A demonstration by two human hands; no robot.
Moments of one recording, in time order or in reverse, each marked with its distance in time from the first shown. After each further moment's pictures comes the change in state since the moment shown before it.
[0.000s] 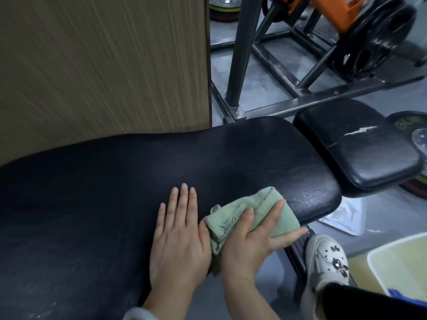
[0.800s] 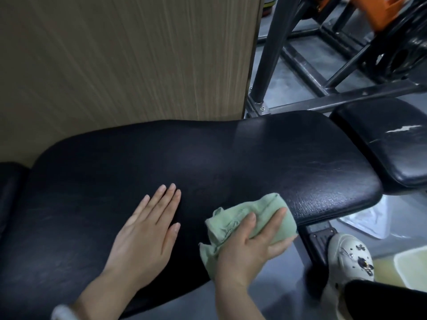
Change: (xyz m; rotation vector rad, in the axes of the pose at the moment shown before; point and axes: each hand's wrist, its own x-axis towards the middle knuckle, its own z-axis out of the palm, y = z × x) left_hand -0.035 -0.133 -0.046 0.065 -0.130 0.206; right_hand -0.086 -0.004 0.023 0.036 -0.052 0.092
